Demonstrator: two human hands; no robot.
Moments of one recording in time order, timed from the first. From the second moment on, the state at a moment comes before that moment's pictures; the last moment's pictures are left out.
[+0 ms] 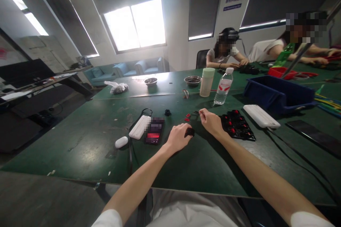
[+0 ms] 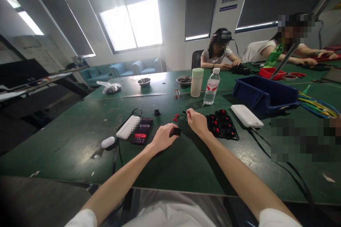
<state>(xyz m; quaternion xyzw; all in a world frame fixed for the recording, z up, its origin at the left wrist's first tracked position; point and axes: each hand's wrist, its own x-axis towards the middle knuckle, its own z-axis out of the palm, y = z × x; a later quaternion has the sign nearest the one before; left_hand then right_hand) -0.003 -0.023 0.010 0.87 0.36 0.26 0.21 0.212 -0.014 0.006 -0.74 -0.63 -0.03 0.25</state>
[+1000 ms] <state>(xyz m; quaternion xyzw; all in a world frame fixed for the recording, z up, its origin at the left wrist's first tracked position) -0.007 -0.005 0.012 0.69 0.40 0.45 0.40 0.190 -0.047 -0.002 -0.49 -0.45 0.39 0.64</state>
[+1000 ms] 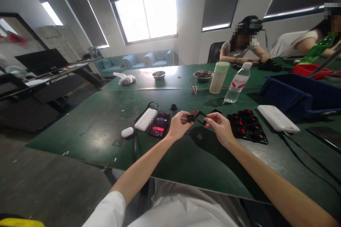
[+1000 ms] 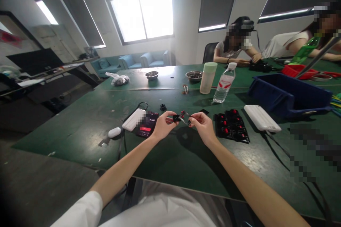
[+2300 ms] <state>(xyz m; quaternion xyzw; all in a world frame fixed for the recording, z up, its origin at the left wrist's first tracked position) -0.003 -0.012 0.008 0.71 0.28 0.43 0.48 0.205 -0.064 0.014 -0.50 -0.74 0.10 0.44</state>
